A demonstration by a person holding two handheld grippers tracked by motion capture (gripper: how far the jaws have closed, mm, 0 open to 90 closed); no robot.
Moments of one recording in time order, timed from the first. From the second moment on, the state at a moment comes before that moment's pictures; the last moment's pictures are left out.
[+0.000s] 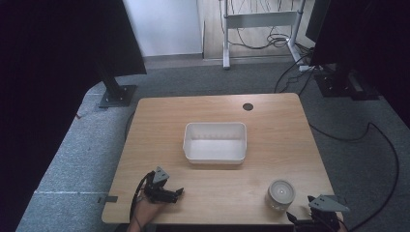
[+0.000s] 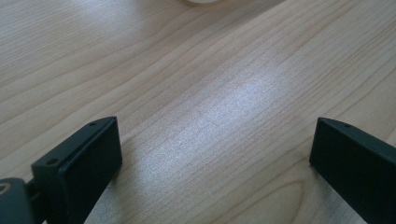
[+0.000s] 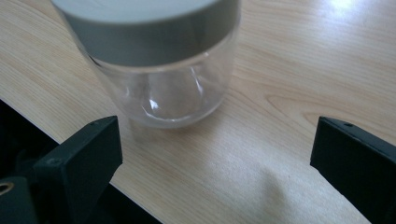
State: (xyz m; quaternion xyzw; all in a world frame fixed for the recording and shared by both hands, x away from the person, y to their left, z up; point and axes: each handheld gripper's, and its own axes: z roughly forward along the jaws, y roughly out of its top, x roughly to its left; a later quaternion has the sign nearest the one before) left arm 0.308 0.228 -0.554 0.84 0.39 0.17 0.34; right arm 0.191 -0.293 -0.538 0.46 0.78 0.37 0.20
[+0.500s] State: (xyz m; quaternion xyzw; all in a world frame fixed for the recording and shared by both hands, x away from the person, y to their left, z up) left arm 0.308 0.228 -0.554 0.84 0.39 0.17 0.34; right arm 0.200 -0.280 -0.532 0.44 0.79 0.38 0.19
